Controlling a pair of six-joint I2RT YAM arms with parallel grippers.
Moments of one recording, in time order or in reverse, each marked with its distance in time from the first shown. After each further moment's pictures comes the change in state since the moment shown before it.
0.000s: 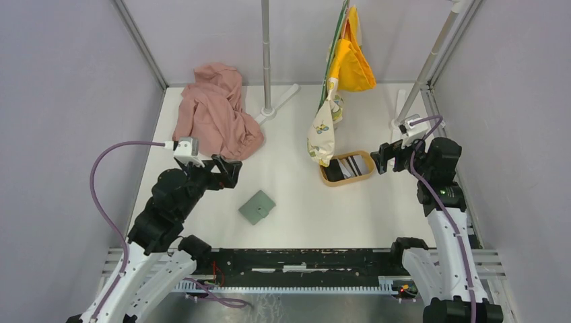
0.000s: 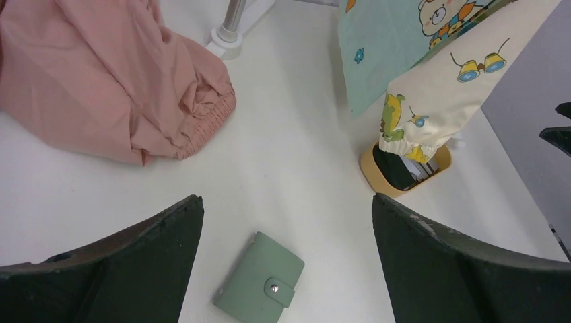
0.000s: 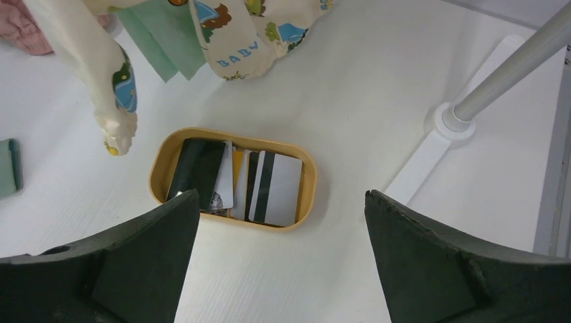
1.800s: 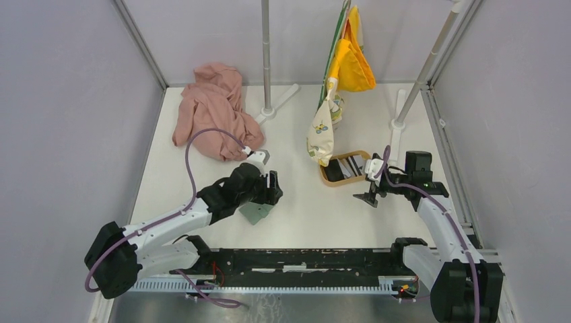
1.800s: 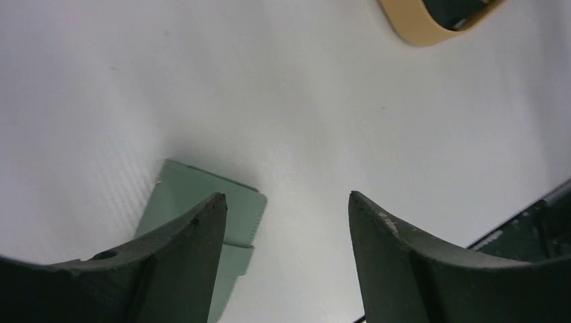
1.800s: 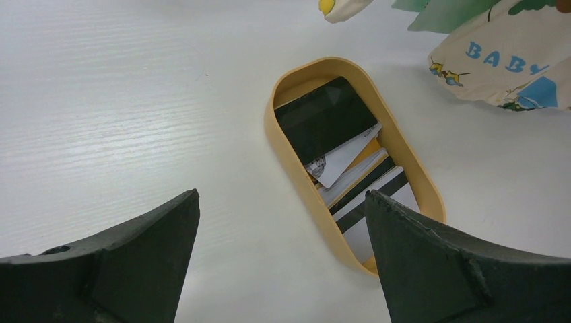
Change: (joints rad) left arm -0.258 0.567 -0.203 0.336 0.120 -0.124; right arm 0.050 0.192 -0.184 -0.156 -0.486 -0.921
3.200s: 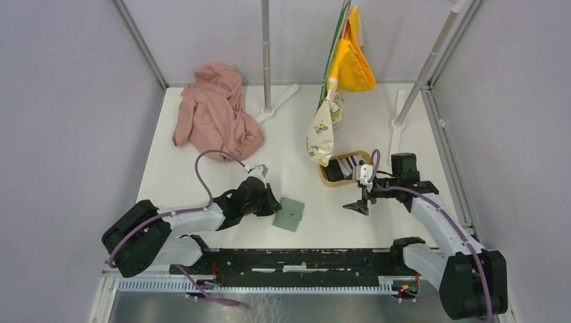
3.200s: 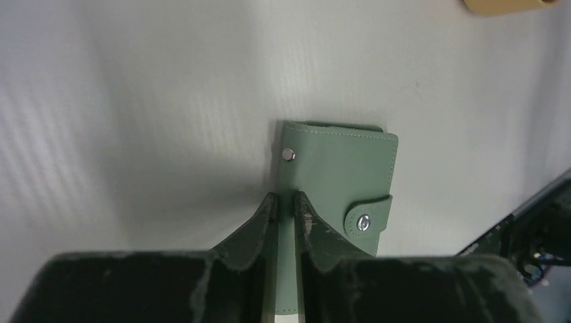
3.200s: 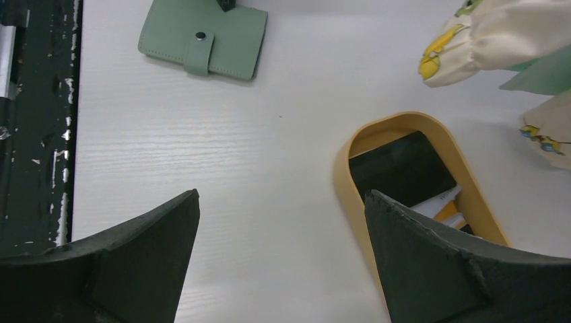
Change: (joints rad) left arm 0.018 0.210 -0.187 0.294 0.051 -0.262; right arm 0.135 0.024 -0.031 0.030 -0.080 0.055
